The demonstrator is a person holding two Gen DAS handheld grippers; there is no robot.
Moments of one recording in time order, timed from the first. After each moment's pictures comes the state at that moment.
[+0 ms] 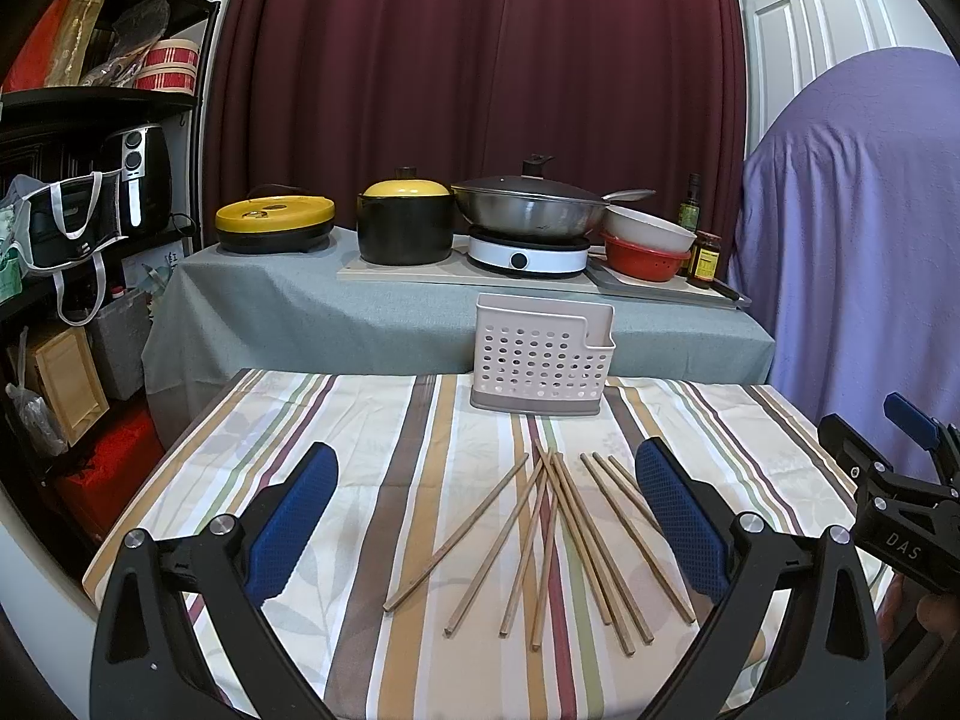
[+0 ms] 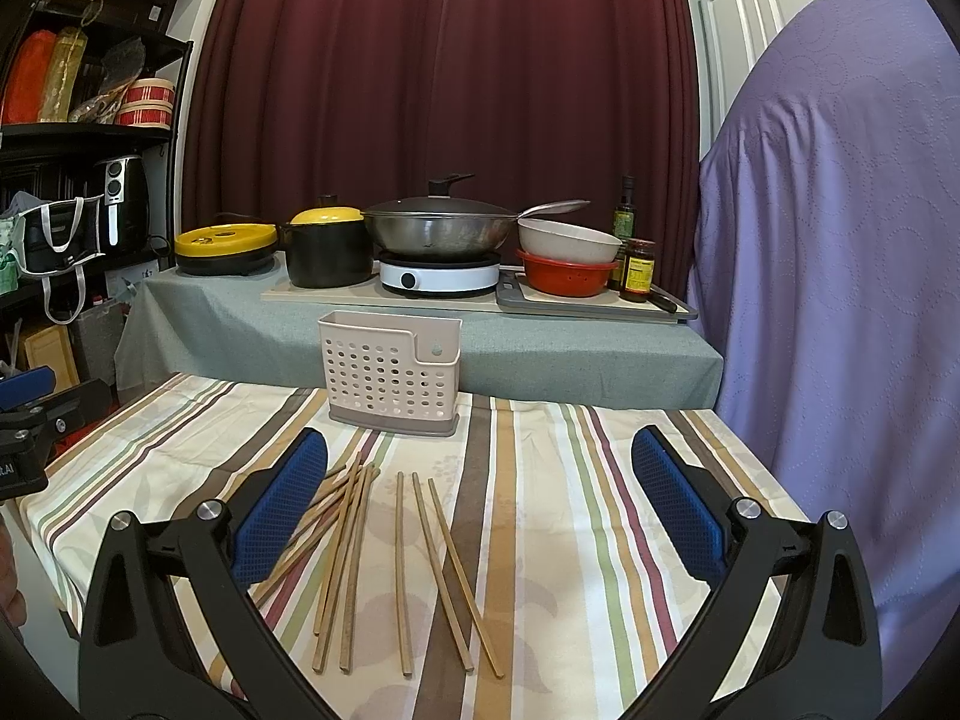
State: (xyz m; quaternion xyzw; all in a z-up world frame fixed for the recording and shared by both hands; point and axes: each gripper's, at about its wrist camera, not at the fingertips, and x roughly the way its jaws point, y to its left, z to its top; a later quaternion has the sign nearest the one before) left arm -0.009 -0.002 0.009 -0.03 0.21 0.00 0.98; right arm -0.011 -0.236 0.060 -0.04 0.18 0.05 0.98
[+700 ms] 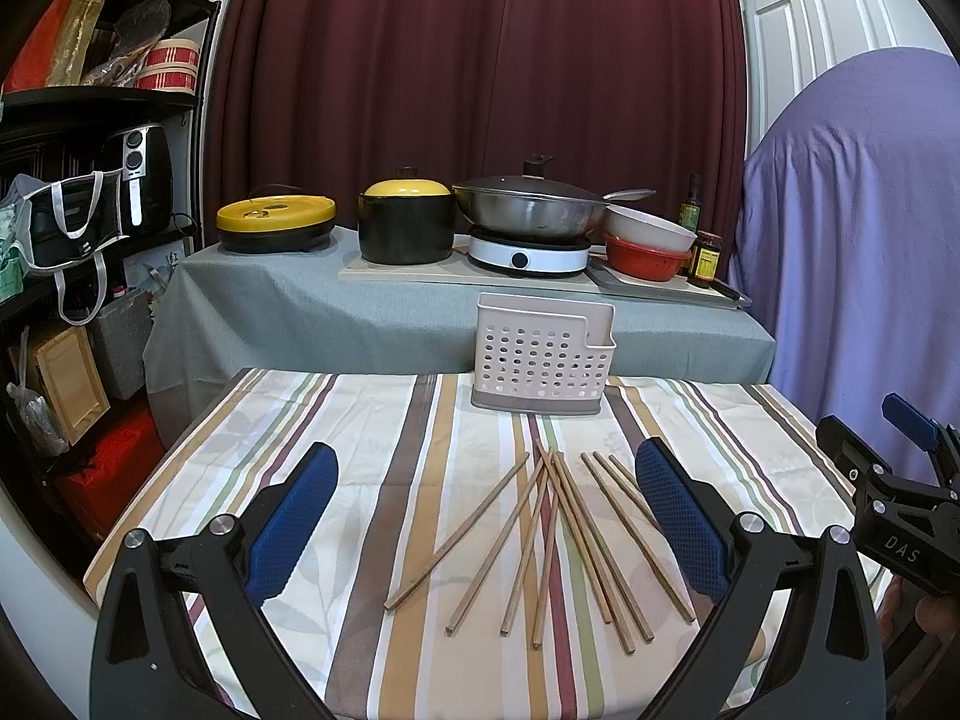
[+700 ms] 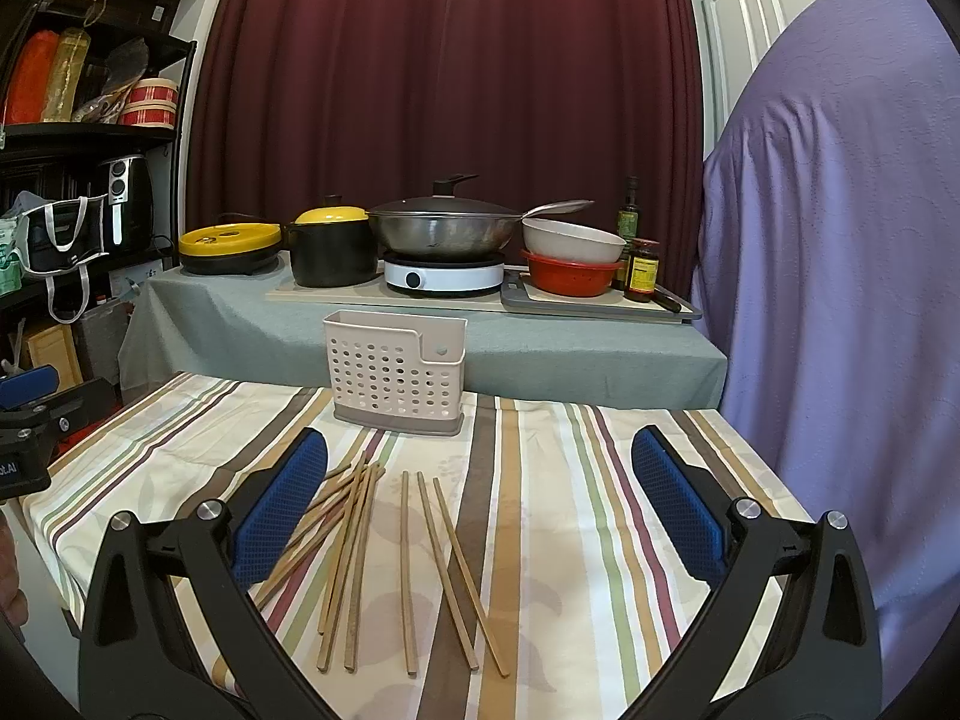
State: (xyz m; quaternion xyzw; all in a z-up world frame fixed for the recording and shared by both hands) left arm -0.010 -0.002 0.009 -0.03 0.21 0.00 0.98; right arm -0.011 -0.231 0.061 -0.04 0.18 0.05 0.98
